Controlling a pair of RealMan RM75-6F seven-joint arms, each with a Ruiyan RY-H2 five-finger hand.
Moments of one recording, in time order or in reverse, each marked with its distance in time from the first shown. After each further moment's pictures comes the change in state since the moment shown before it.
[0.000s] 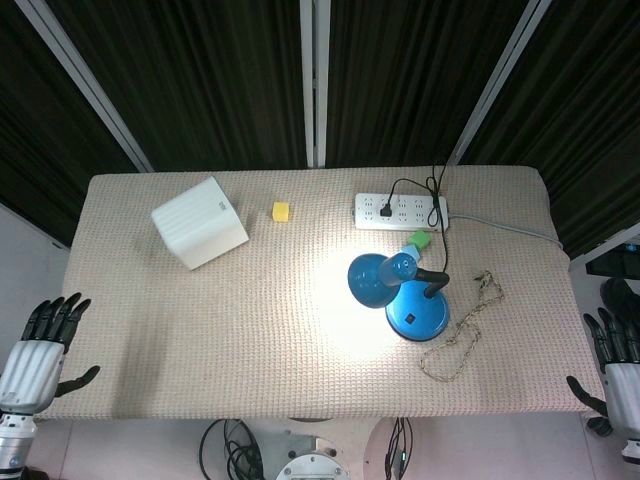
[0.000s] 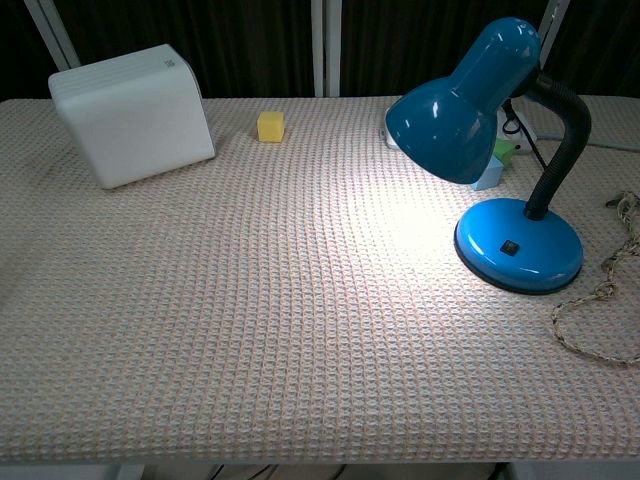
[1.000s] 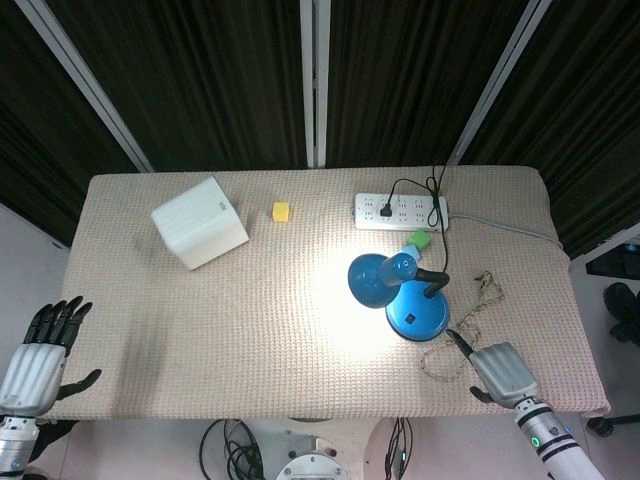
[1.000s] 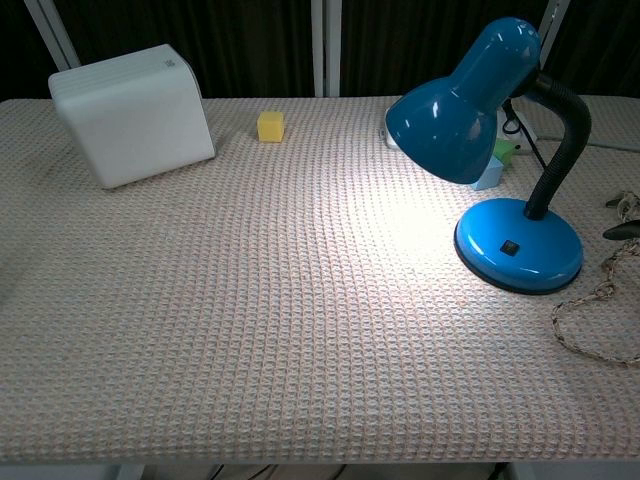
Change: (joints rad) left arm 0.007 -0.002 0.010 -0.004 -0.006 -0.006 -0.007; right arm 0.305 0.056 -0.003 -0.411 0.170 -0.639 -0.466
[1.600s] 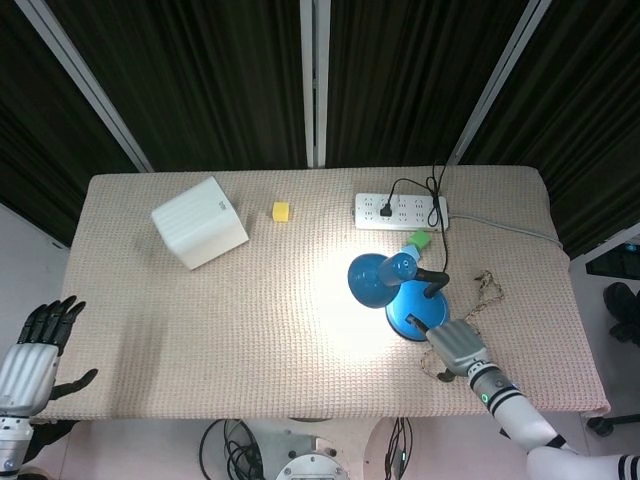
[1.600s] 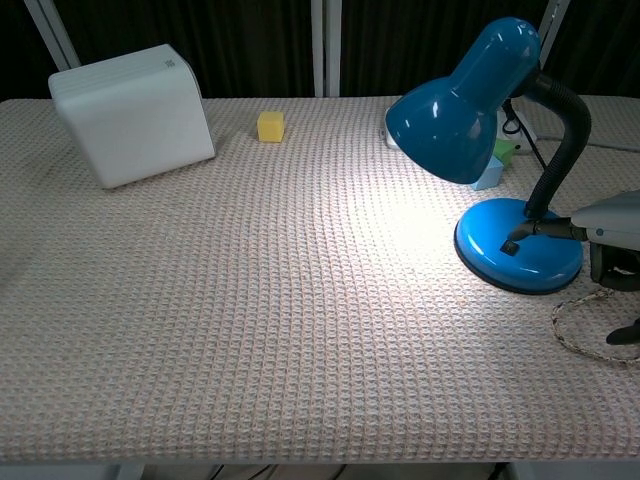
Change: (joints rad) left arm 0.004 0.005 -0.003 0.020 -0.006 0.005 -0.072; right arm 0.334 -0.061 0.053 -0.109 0.558 -0.162 -0.273
